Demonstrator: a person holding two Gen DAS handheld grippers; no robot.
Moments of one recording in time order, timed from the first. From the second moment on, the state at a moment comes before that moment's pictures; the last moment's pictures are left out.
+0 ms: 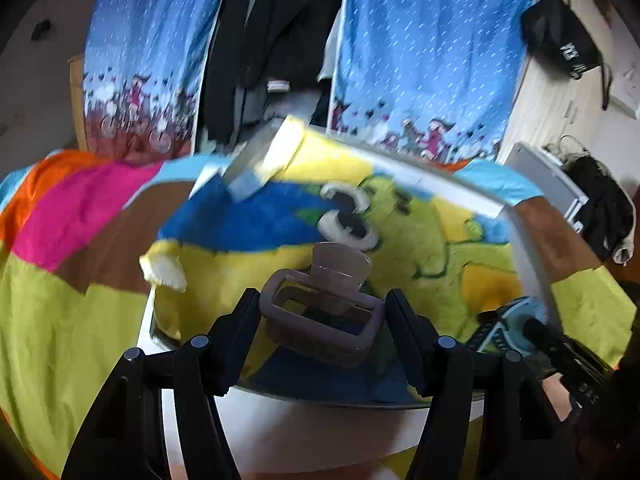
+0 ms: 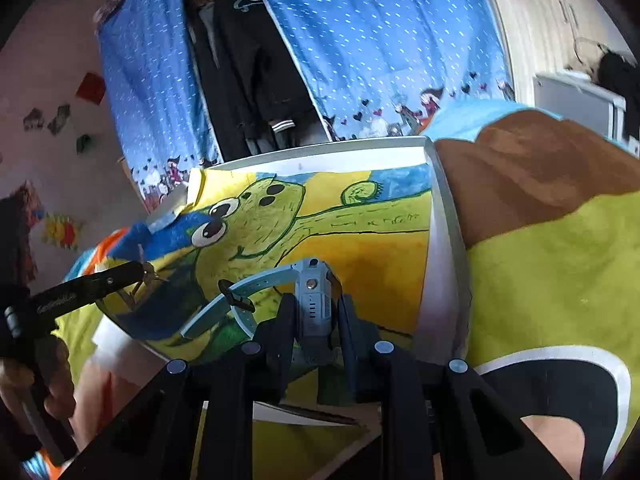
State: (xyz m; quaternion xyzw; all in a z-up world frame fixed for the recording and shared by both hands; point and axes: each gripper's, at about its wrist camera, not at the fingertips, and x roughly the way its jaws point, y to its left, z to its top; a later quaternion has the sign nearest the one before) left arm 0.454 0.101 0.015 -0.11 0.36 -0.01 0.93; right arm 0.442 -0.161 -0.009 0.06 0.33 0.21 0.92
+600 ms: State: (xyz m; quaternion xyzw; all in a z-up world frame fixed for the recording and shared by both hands) left arm 0.438 0.068 -0.001 -0.06 0.41 0.00 0.91; right arm 0.444 -0.193 -0.008 0.04 0.33 0.21 0.92
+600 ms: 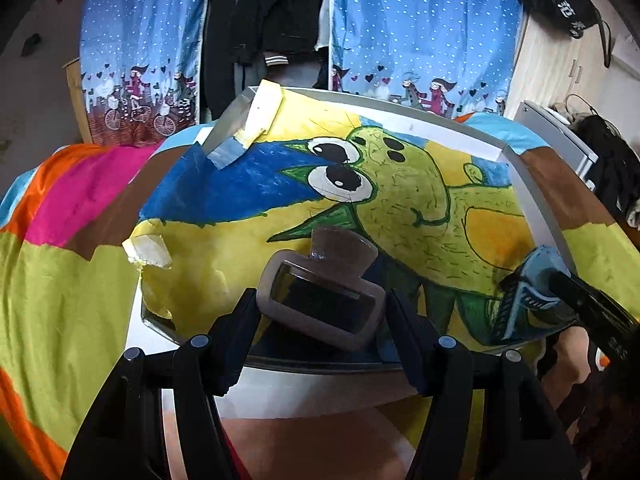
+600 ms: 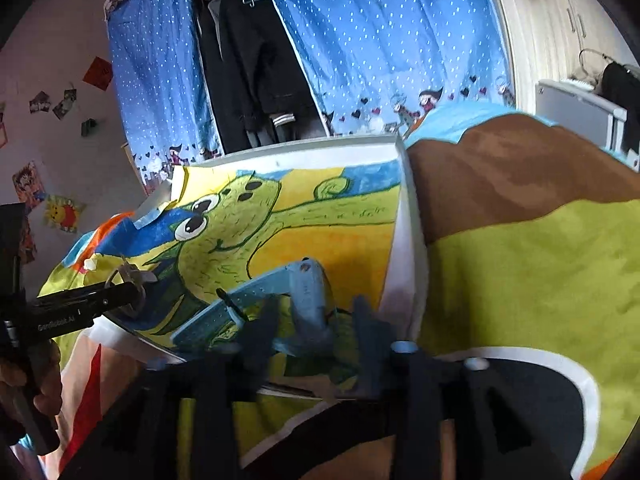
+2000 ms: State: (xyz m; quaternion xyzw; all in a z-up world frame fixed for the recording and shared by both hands) left arm 0.130 0.061 0.095 -0.05 0.20 -0.01 0.98; right arm 0.157 -0.198 0.103 0.00 0.16 0.22 0.96
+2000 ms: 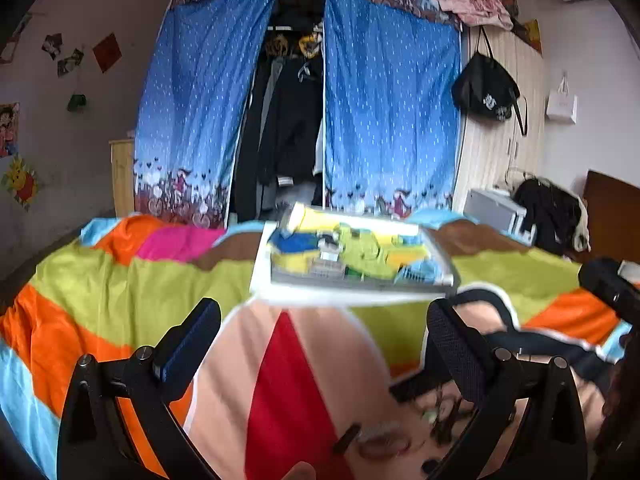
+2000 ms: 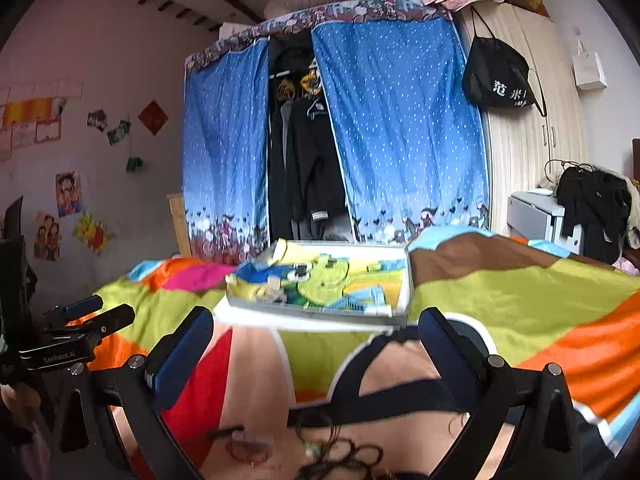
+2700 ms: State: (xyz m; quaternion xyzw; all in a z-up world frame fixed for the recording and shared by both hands) left arm 0.150 0.034 -0.042 0.03 0.39 -0.09 0.92; right arm 0.176 -0.212 -0.040 0.02 0.38 0.22 0.90
